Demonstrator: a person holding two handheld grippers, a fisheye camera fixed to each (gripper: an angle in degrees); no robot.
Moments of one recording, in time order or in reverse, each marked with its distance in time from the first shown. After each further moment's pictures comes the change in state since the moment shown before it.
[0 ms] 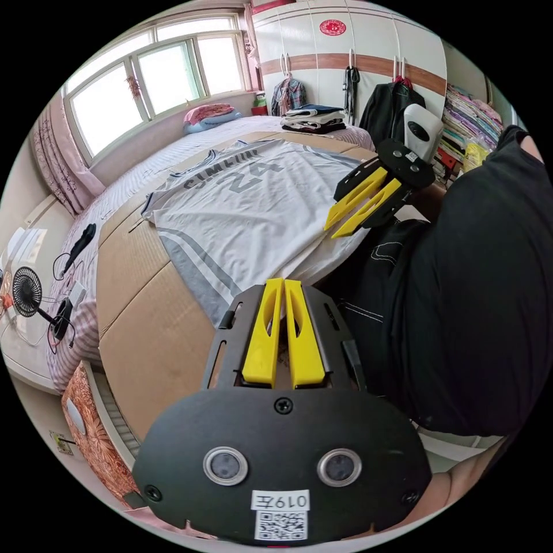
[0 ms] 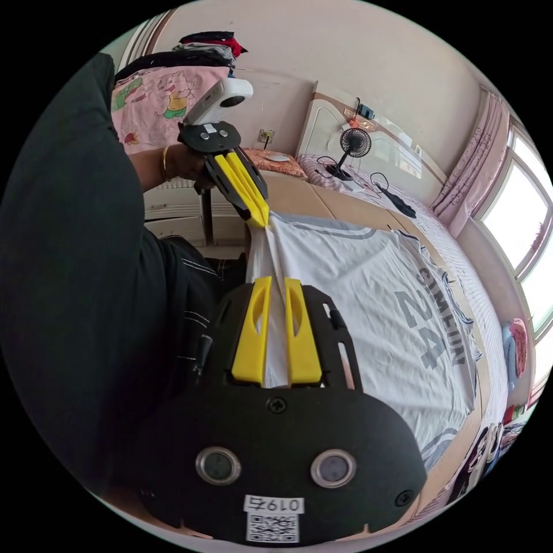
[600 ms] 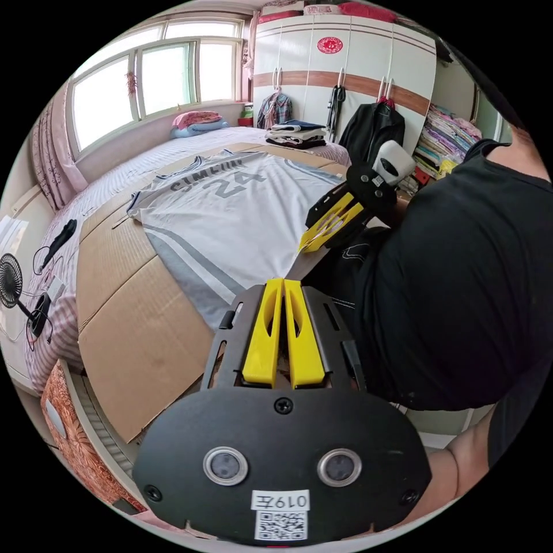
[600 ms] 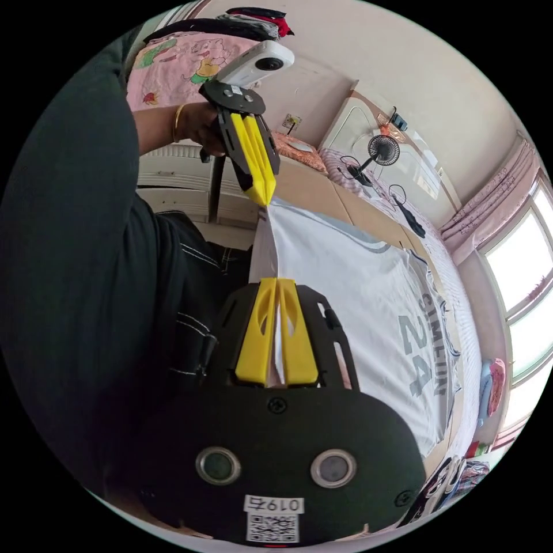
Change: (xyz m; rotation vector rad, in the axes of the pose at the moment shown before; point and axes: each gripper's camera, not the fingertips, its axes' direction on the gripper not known) left arm -0.058 0.007 -0.049 0.061 0.146 -0.008; right arm 0.006 -0.006 -0.020 -0.086 0.007 -0.176
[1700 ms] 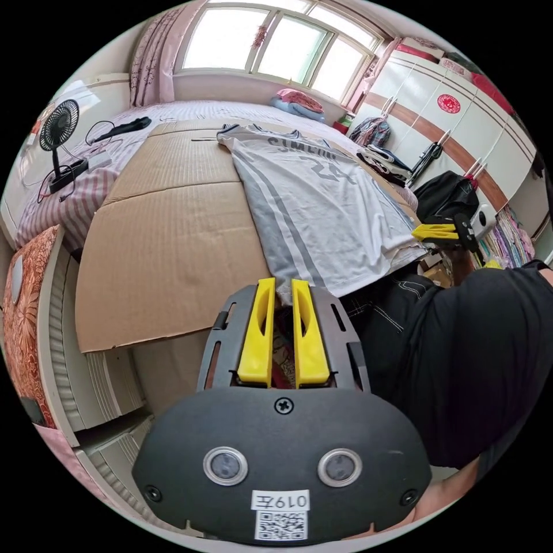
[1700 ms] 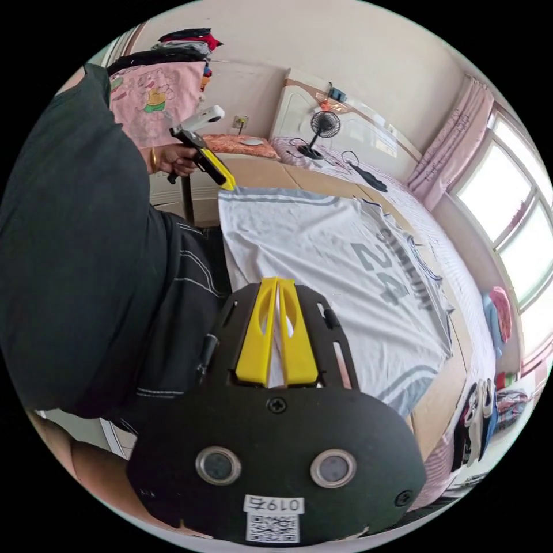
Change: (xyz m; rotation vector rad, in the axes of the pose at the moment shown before) left arm -0.172 0.094 0.014 0.004 -0.042 -0.510; right arm 0.033 0.119 -0.145 -0.056 0.114 0.261
